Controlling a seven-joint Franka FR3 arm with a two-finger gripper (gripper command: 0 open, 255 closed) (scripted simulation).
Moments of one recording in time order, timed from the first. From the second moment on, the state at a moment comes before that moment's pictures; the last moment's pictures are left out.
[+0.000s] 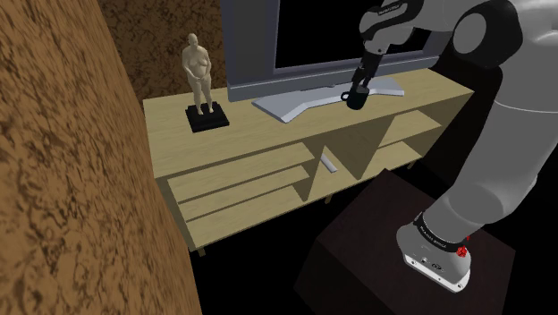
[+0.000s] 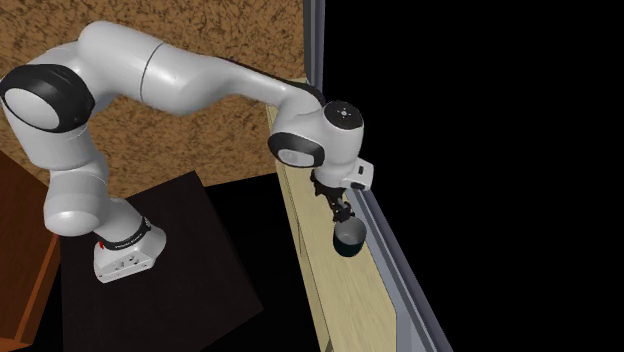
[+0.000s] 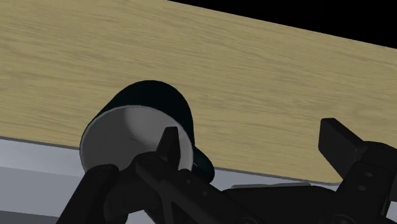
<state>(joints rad) -0.18 0.32 -0.45 -1.76 0.24 1.99 -0.69</state>
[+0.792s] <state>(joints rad) -0.18 0.34 -0.44 -1.85 0.26 2.25 -0.73</state>
